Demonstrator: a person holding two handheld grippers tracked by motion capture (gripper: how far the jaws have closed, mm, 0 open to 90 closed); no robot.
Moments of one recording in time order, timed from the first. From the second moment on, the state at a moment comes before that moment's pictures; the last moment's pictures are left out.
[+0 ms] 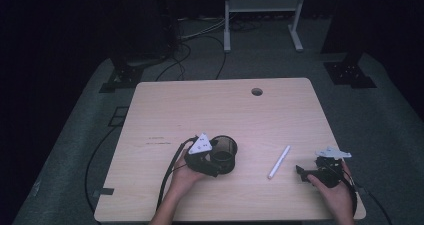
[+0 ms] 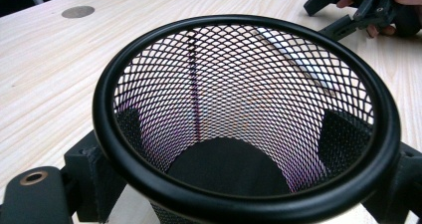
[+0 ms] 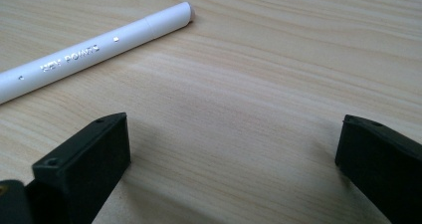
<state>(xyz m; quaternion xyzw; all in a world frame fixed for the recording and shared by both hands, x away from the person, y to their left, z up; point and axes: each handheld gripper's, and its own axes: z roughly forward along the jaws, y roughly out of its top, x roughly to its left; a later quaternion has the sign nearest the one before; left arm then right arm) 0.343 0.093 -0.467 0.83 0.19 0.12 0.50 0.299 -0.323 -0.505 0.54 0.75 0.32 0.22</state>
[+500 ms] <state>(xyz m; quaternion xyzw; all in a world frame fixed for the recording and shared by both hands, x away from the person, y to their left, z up) 0.339 0.083 -0.472 0.84 0.18 0.11 0.50 0.299 -0.323 -0.505 0.54 0.75 0.32 0.22</state>
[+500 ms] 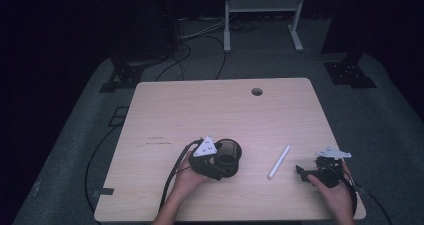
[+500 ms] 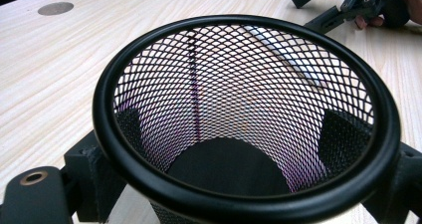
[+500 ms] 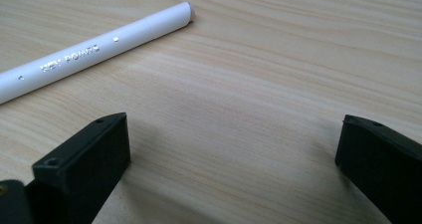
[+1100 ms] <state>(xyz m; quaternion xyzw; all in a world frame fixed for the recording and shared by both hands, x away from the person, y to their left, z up) 0.337 0.083 -0.472 0.84 0.17 0.11 0.50 0.299 -0.323 -0.505 0.54 0.75 0.32 0.22</state>
